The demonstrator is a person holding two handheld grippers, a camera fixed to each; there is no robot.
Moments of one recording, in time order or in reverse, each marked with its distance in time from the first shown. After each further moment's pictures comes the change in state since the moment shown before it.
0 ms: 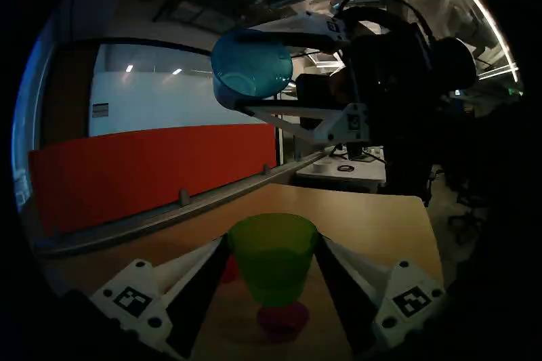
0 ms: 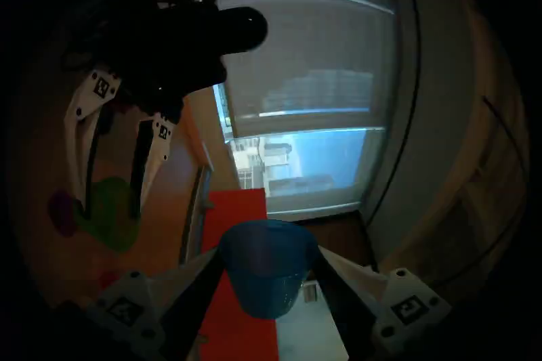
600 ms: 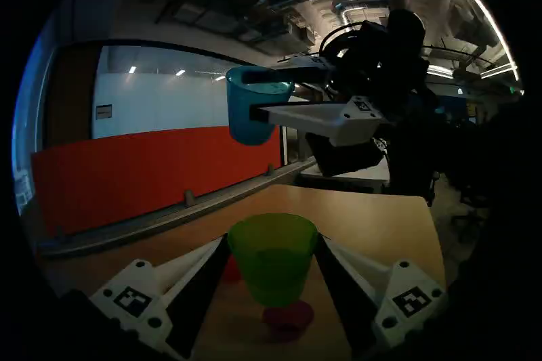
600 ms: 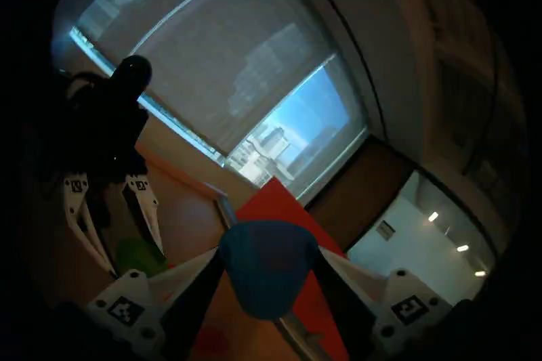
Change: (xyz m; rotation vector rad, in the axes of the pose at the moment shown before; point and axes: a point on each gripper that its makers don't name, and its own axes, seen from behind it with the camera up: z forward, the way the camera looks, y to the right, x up) left arm 0.002 -0.007 -0.006 0.022 0.001 0.004; right arm -0.026 -0.023 -0.010 0.033 -0.019 0.702
